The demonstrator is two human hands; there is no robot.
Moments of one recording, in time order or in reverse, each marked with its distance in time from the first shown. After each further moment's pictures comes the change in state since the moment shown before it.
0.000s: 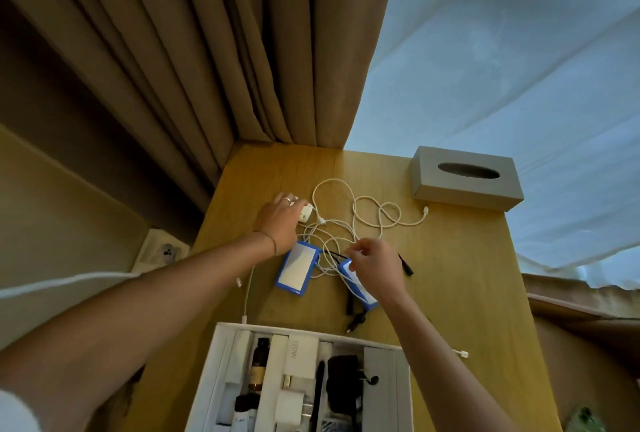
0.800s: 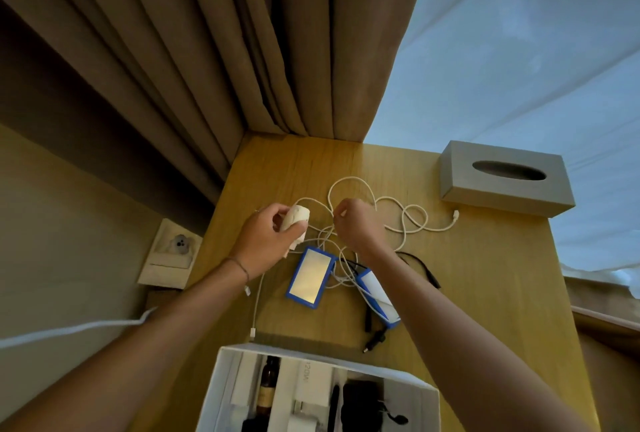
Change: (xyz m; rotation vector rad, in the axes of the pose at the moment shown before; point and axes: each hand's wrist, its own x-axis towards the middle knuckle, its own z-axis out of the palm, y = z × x) left_hand -0.037 -0.023 -0.022 -0.790 0.108 -0.280; right_hand 0.114 -0.042 0.051 -0.267 -0.058 -0.156
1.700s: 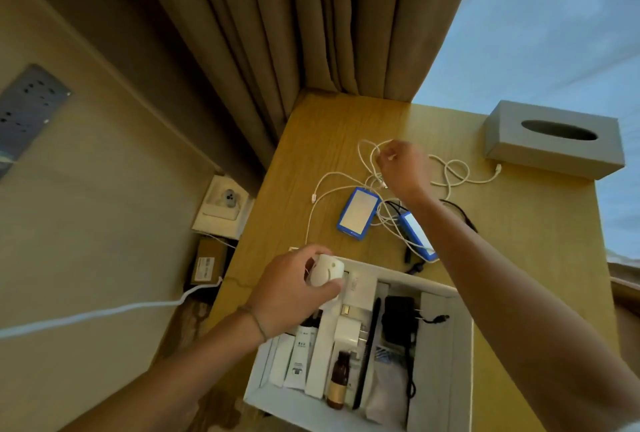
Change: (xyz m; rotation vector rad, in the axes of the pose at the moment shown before) left_hand -0.209 -0.022 -0.026 -0.005 -0.121 -0.014; right_hand -0.056 -0.028 -0.012 0.099 0.237 -0.138
